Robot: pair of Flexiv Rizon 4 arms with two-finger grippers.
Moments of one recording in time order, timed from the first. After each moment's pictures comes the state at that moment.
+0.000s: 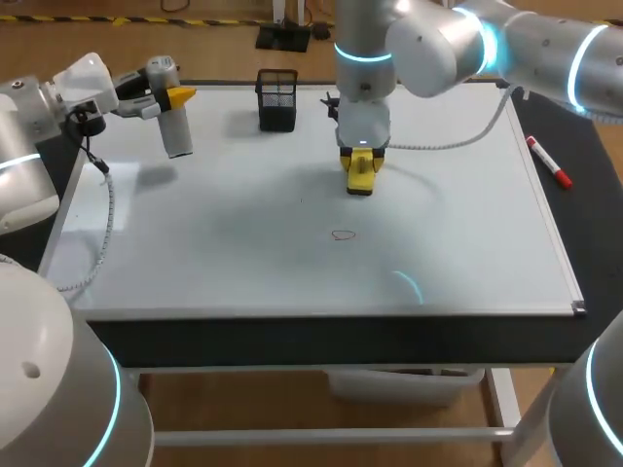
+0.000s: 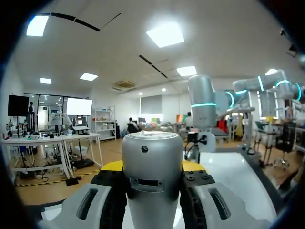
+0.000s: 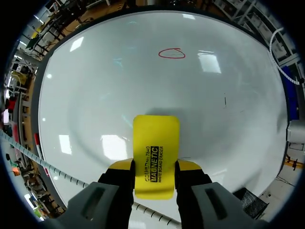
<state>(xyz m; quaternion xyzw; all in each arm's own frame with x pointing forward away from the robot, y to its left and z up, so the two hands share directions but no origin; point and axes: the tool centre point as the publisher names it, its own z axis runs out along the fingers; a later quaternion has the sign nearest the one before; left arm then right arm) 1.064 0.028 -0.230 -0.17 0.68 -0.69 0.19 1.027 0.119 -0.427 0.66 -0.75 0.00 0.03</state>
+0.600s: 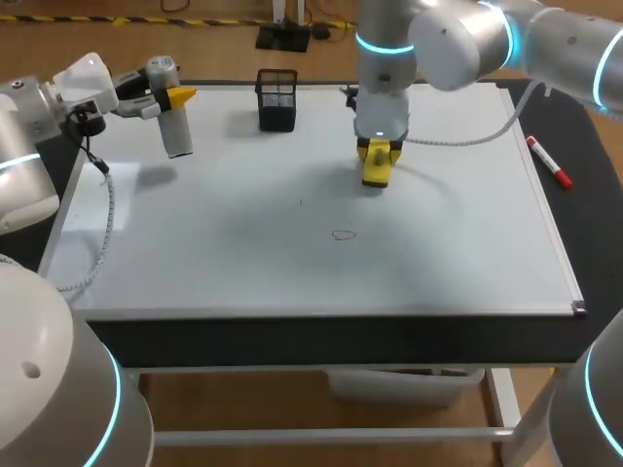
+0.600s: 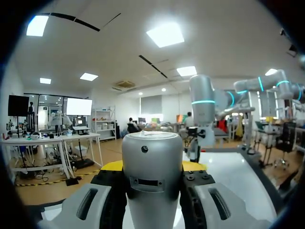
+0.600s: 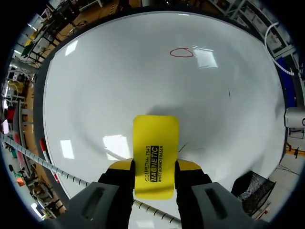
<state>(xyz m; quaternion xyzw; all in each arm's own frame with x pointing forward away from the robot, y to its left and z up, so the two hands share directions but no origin) 1.064 0.028 -0.230 -0.17 0.68 -0.69 0.19 1.036 0.088 -0.406 0.63 -0.77 0.00 0.01</state>
